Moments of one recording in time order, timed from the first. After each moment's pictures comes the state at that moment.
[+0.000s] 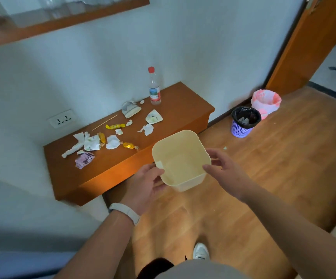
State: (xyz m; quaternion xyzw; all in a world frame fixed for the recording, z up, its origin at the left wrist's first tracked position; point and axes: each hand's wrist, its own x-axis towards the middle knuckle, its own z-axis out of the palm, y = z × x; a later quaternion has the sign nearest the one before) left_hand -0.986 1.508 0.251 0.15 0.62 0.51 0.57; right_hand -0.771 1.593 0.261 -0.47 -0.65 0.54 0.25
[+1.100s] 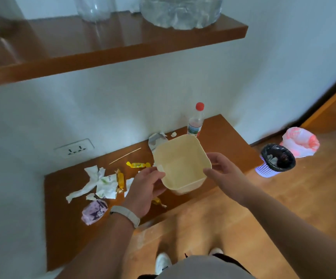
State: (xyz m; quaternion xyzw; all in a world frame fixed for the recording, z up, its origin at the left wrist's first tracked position) left_hand -1.215 1.712 0.220 0.09 0.61 0.57 0.54; right_hand -1.010 1.830 0.256 -0.46 -0.70 0.53 0.15
